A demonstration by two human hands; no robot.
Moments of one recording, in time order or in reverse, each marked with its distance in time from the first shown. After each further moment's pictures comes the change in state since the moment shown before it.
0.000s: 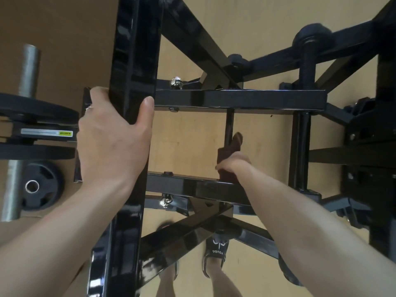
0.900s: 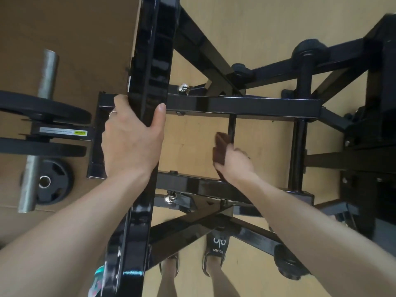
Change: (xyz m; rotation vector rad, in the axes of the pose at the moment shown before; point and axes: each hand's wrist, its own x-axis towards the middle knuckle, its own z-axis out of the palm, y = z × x) left_hand -0.001 0.007 -0.003 0.043 0.003 -0.019; right_hand -0.063 0.003 -0.016 -0.310 0.230 -0.498
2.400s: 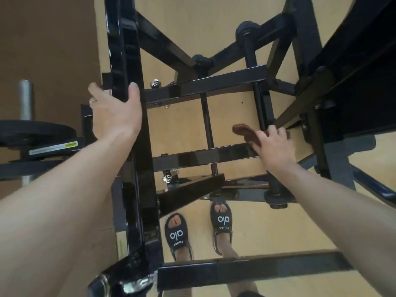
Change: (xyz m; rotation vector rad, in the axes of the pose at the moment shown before) left_hand -0.012 0.000 -0.028 -0.063 -0.139 -0.085; right_hand -0.143 0.106 -0.028 -0.280 0.438 0.102
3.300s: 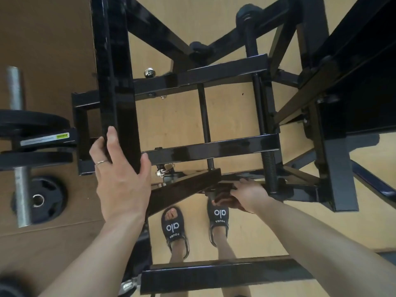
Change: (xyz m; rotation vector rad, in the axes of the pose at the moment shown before) left_hand -0.108 -0.079 0.010 0.167 -0.011 0.212; right_hand -0.073 -0.026 0.091 -0.314 -0.675 -0.488
